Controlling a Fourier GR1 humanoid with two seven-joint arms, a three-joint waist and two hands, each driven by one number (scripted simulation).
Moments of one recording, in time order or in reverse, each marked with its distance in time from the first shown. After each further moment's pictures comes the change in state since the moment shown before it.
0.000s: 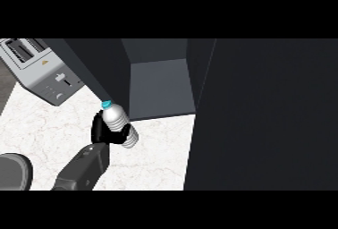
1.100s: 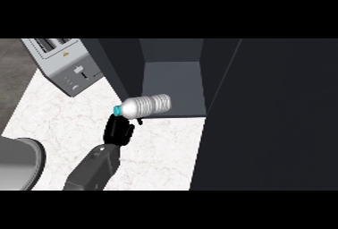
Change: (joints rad) left arm 0.043 -0.051 -0.092 -0.128 0.055 -0.366 0.121; right arm 0.124 0.006 0.066 -0.121 -0.031 0.060 0.057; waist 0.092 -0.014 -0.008
